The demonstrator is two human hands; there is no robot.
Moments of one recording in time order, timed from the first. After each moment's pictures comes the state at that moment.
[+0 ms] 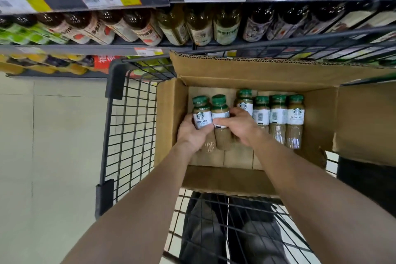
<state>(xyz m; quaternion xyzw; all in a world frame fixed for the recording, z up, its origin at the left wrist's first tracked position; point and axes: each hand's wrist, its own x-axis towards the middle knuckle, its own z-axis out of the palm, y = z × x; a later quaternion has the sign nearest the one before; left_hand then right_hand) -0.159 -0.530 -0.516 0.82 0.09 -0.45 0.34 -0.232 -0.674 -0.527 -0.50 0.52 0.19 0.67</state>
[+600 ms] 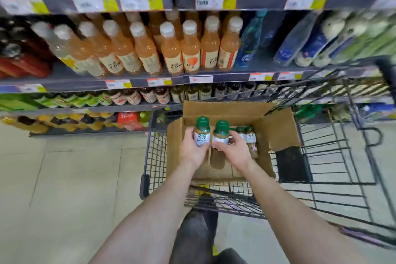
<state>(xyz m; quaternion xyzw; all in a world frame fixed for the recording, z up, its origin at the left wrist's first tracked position) -0.202 -0.496 -0.271 0.83 -0.09 -0.35 0.42 -0.309 -0.606 -0.265 -0.60 0.50 -0.03 0.62</state>
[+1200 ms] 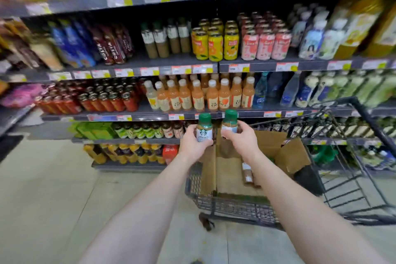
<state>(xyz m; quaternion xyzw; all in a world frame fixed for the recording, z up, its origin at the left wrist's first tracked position) -0.223 -0.329 -0.059 0.85 -0.20 -0.19 0.46 -0.335 -0.471 -0.052 -0.70 0.38 -0.19 0.58</state>
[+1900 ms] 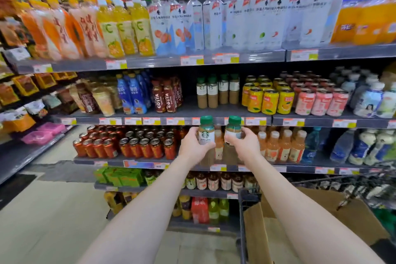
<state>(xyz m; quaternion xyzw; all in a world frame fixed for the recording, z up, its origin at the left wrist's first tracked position) 0.010 -0.215 0.055 0.82 -0.27 -0.09 0.49 -0.095 -0.367 0.048 -0.71 0.34 -0.29 0.54</state>
